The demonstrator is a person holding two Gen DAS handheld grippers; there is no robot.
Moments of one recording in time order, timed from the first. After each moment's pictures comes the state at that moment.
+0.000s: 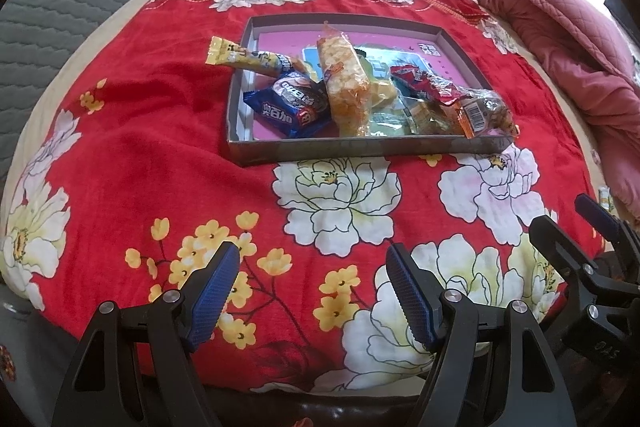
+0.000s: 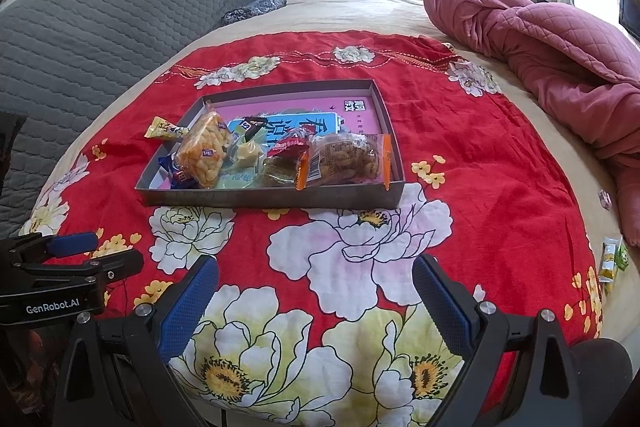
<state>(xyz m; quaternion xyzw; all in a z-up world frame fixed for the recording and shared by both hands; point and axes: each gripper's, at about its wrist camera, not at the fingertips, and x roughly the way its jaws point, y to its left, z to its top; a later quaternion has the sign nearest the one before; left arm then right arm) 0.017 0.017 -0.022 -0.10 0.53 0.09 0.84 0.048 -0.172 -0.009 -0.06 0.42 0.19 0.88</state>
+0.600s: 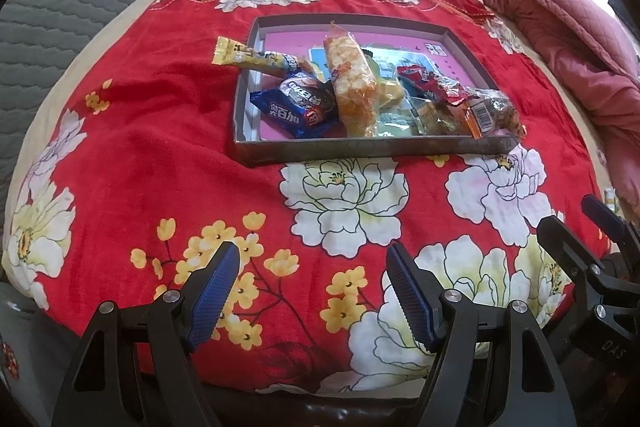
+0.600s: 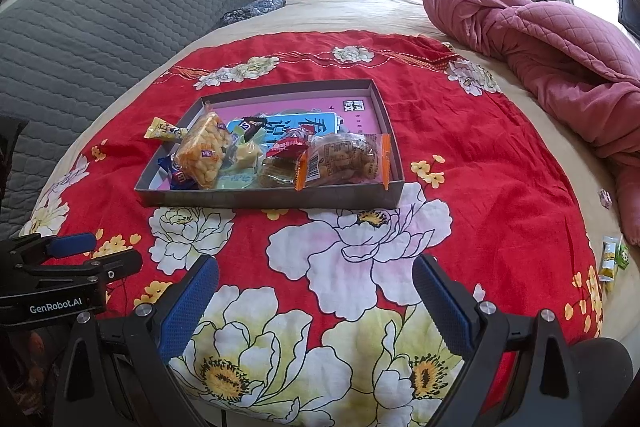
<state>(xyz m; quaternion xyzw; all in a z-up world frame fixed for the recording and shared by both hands) 0.017 0.017 -0.023 -0.09 0.53 0.10 0.84 0.047 -0.173 -0.008 -0.05 0.42 0.19 0.88</state>
